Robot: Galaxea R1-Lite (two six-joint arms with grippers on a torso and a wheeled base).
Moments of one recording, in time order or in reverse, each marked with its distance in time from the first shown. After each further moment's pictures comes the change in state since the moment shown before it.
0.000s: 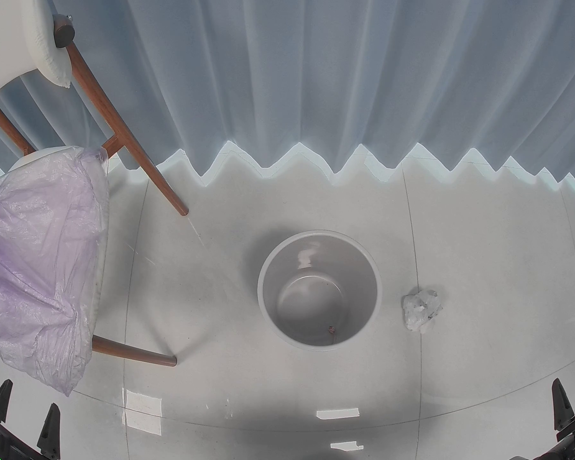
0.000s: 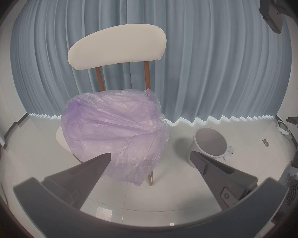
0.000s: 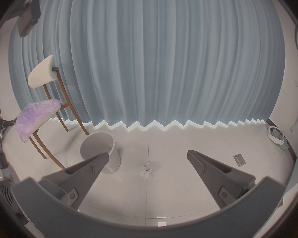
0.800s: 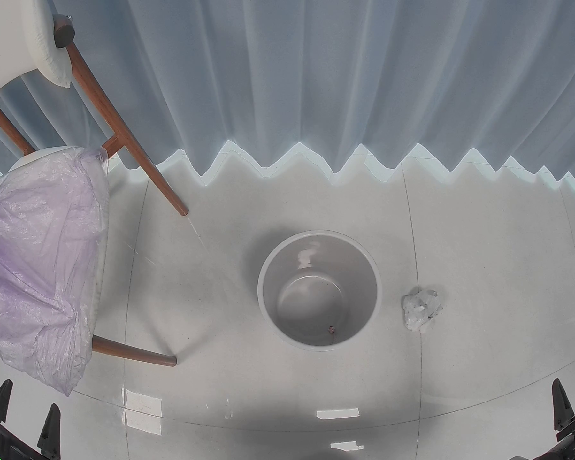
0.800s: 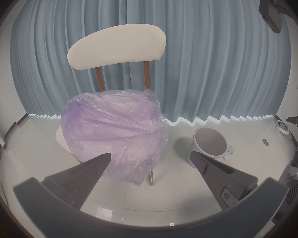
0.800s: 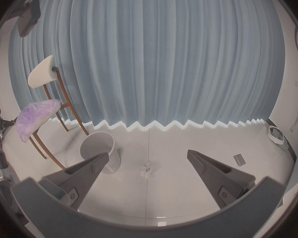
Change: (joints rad) left arm 0.000 0.000 0.000 0.000 -0.002 0.002; right arm 0.000 0.000 0.000 0.000 0.000 0.000
